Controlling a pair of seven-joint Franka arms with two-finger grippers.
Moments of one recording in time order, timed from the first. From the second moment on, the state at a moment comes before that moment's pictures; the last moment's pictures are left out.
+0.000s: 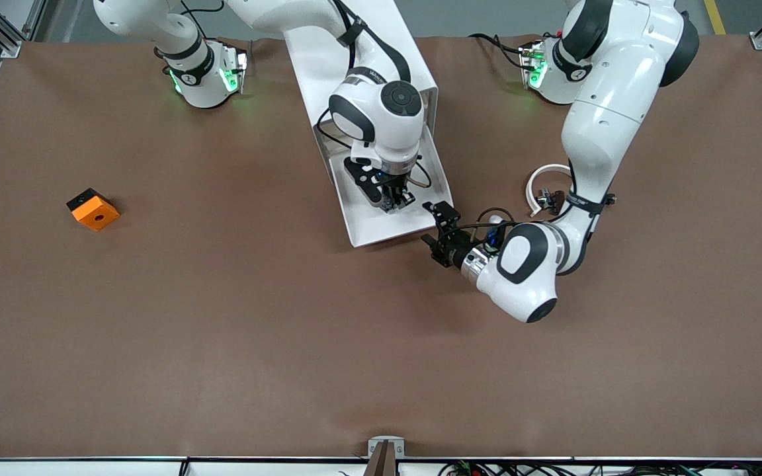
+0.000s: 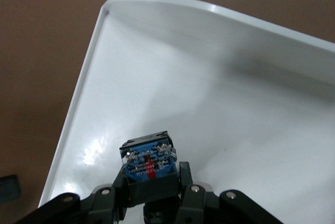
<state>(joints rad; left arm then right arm) -0.27 0.91 -0.16 -1.29 -0.80 1.55 -2.02 0.97 0.61 -0.05 -1.60 -0.06 2.21 1.94</state>
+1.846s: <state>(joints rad) -0.41 0.75 -0.16 -1.43 -0.11 2.12 -1.04 0.88 0.66 -0.05 -1.37 -0.05 1.95 1.83</state>
